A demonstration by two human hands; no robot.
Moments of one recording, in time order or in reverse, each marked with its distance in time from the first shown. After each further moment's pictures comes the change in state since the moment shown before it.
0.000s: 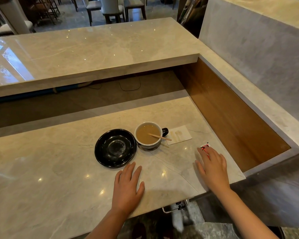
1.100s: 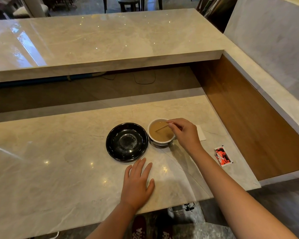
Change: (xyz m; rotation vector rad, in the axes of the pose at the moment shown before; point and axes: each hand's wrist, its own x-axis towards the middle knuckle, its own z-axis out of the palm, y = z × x) left_hand -0.001 -0.003 0.003 0.006 0.002 0.001; right_hand 0.100 -0.142 -0.016 0.780 -0.071 -0.015
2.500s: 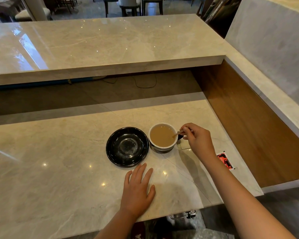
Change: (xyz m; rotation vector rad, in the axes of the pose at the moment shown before) left_hand -0.001 0.001 -0.003 -0.018 -0.014 -0.012; right_hand 0.002 0.019 -0.025 -0.120 0.051 -0.062
